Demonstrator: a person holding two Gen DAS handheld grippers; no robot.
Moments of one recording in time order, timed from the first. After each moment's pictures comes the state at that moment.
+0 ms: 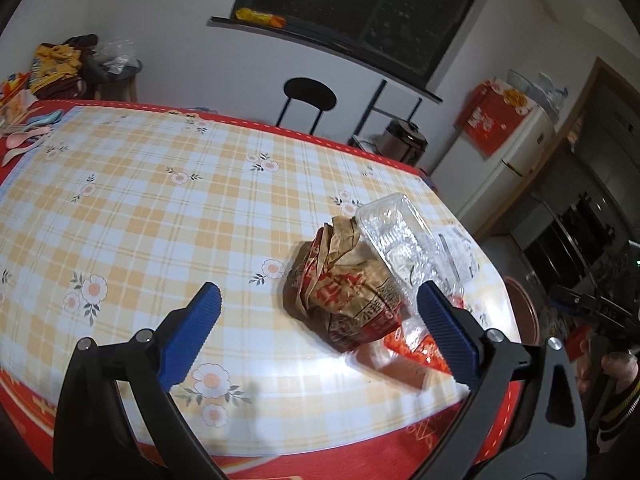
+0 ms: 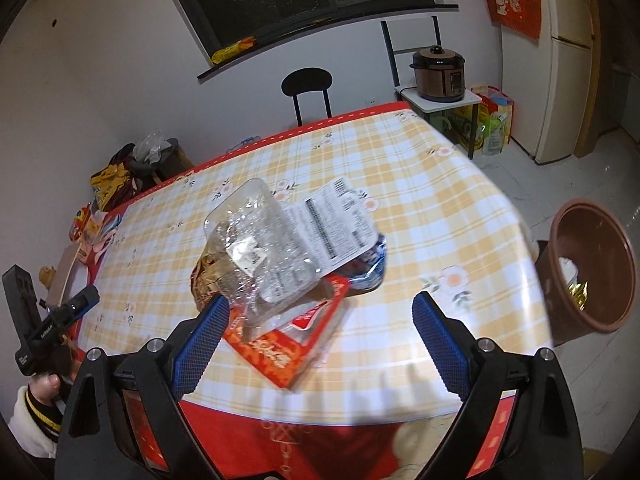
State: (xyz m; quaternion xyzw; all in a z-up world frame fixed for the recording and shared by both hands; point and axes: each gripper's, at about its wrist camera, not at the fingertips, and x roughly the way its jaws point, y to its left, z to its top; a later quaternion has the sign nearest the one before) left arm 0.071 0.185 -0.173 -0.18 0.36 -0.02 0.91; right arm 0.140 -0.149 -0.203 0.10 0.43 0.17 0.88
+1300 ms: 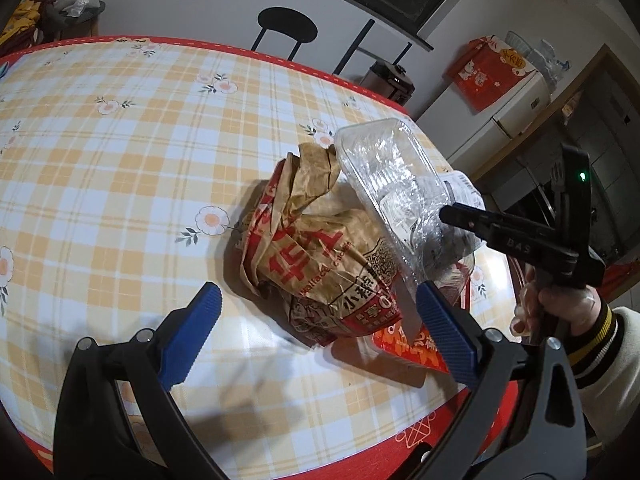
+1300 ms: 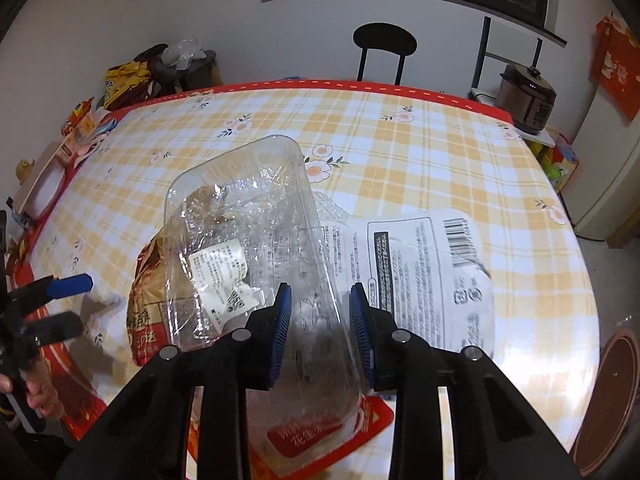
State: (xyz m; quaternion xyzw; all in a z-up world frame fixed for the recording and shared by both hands) left arm 0.143 0.146 -0.252 -0.21 0.45 -0.08 0.86; right arm 0.268 -0.042 -0.280 -0.08 0.47 0.26 0.84
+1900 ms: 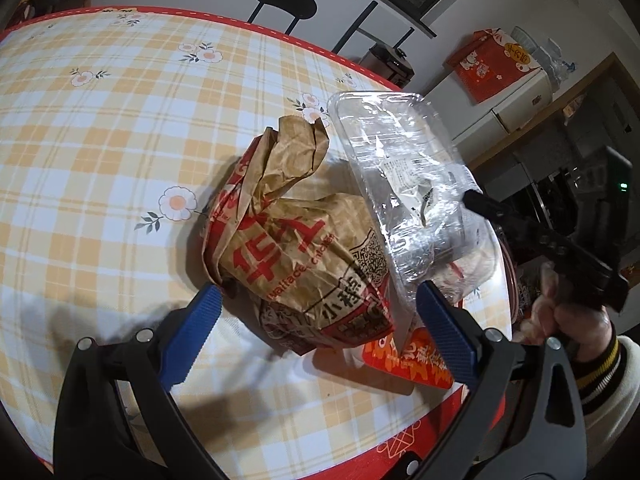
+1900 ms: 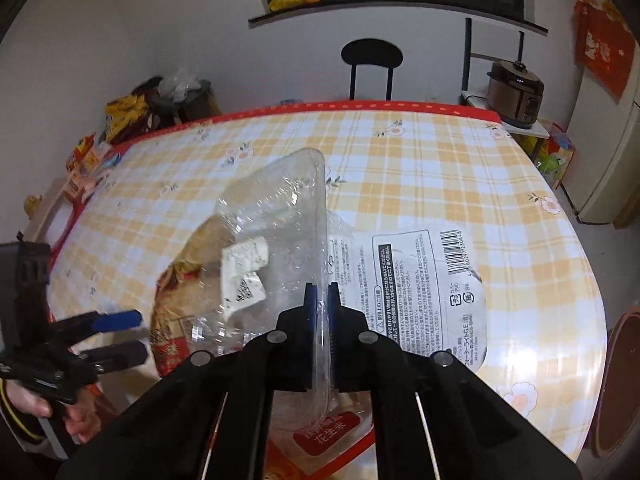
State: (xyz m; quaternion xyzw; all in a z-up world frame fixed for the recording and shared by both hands) left arm 0.167 0.131 -0.273 -0.23 0.48 -0.09 0.84; right arm 0.255 -0.058 -0.260 -0.01 0.44 0.25 0.86
